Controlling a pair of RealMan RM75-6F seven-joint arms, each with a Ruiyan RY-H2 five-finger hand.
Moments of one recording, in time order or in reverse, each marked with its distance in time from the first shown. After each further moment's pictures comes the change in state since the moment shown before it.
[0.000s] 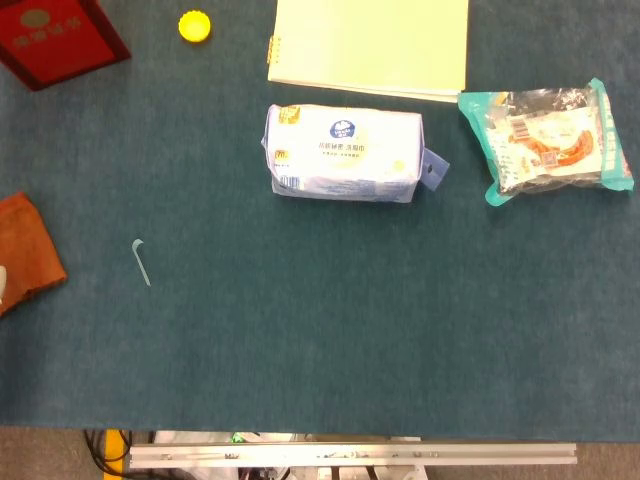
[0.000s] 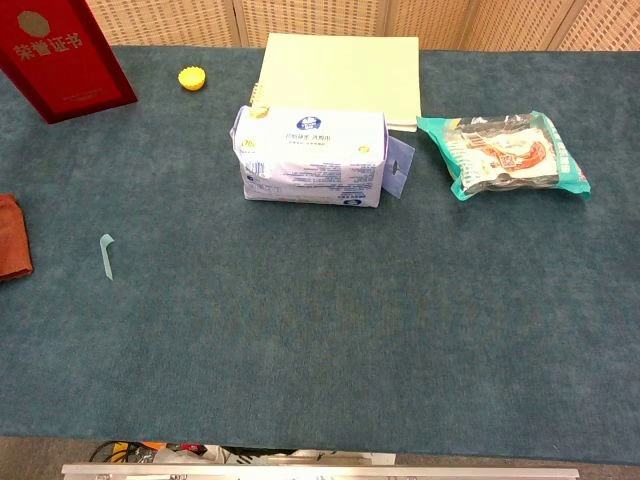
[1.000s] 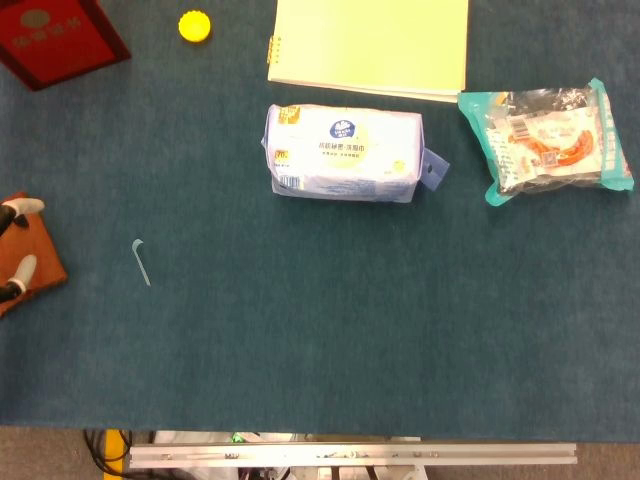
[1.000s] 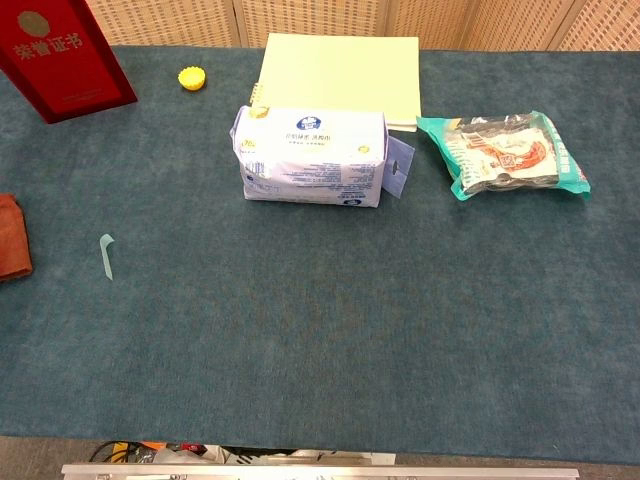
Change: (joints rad) left arm -0.124 0.027 0.019 0.141 0.136 -0.108 -0.198; right arm 0.032 0.024 0.037 -0.025 -0.002 0.001 -0.016
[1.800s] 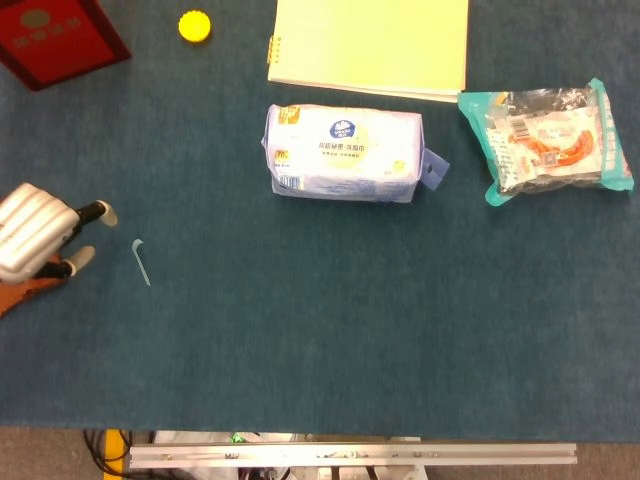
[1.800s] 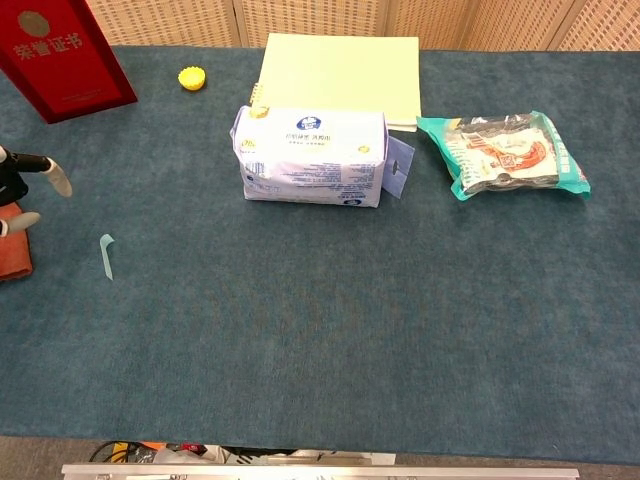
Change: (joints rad) left arm -0.270 -0.075 0.082 0.297 0.243 -0.166 -0.169; right arm 0.010 -0.003 -0.002 -0.025 0.020 -0.024 -0.052
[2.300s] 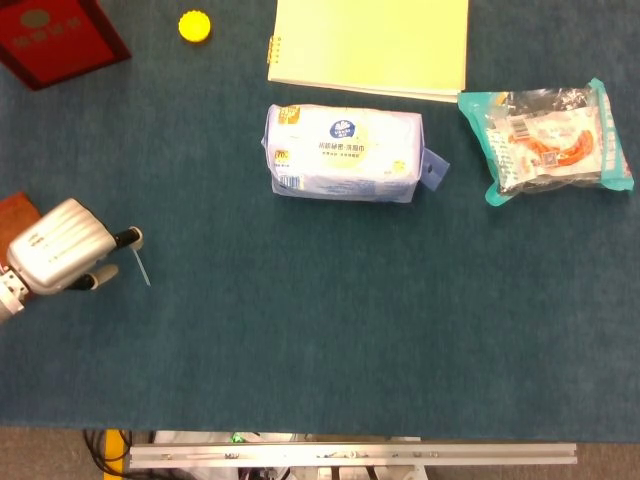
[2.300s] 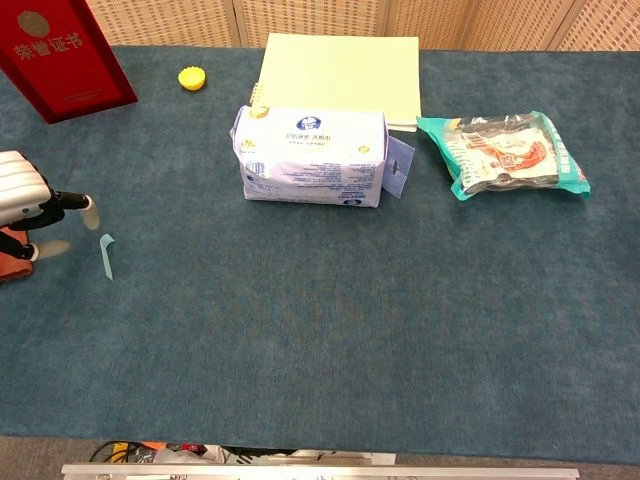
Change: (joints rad) left arm -0.045 -0.178 0.088 0.297 0.127 0.136 0.000; right arm 0.004 -0.016 -0.003 -0.031 0.020 -0.016 -0.065
